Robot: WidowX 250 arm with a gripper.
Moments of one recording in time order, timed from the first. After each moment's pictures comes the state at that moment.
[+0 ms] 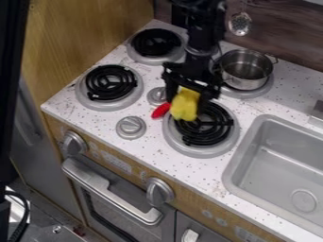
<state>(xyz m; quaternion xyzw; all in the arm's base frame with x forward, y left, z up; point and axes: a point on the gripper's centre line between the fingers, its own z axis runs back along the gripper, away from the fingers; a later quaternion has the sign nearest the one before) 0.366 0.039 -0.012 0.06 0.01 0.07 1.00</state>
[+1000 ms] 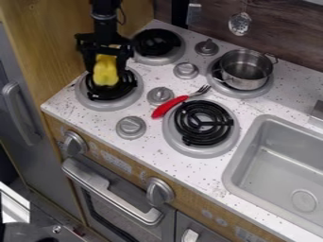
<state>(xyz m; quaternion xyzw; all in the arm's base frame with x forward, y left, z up) 0.356 0.202 -0.011 0.05 0.02 0.25 0.97</state>
